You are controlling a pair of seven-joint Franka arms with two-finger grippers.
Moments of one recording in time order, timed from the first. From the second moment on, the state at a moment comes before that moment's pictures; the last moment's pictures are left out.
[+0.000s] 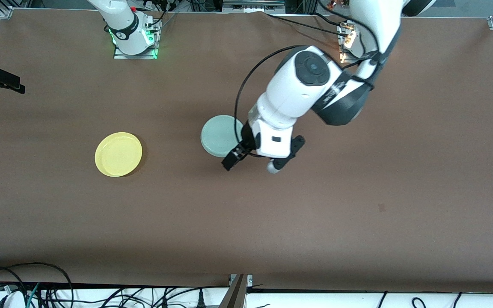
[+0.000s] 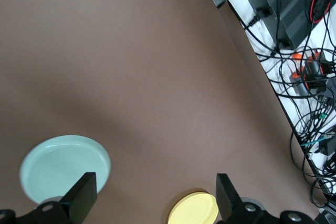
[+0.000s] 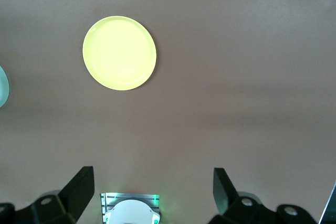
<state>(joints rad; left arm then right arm) -0.43 0.67 -0.29 -1.04 -0.07 2.06 -1.46 -0.05 0.00 -0.10 -1.64 -0.05 1.47 -0.19</state>
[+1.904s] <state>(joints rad) 0.10 0.12 -0.32 -1.10 -0.07 1.18 -0.38 -0.05 0.00 -0.10 -1.64 -0.05 1.47 -0.19</state>
